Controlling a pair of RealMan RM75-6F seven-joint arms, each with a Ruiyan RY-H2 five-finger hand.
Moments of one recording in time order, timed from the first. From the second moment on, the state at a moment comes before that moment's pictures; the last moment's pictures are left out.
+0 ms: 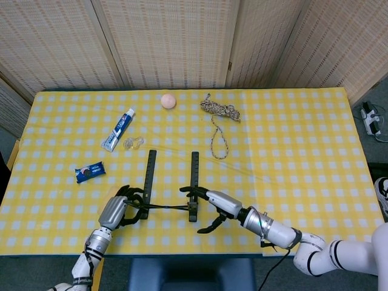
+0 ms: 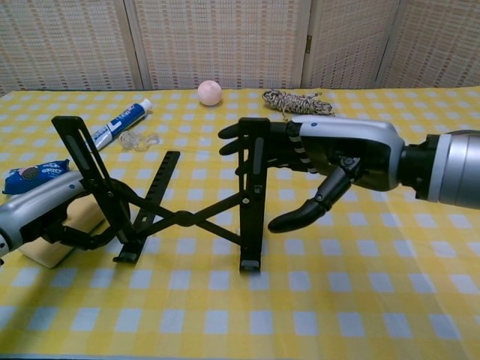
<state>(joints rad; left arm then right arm) -0.40 -1.65 -0.07 -1.47 1.36 1.14 -0.07 0.85 -1.41 -0.04 -1.57 -1.66 0.94 0.98</state>
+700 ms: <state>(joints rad) -0.41 -1.65 -0.08 -1.48 1.34 1.12 -0.05 0.90 -1.50 -0.11 -1.40 -1.68 0.90 1.62</state>
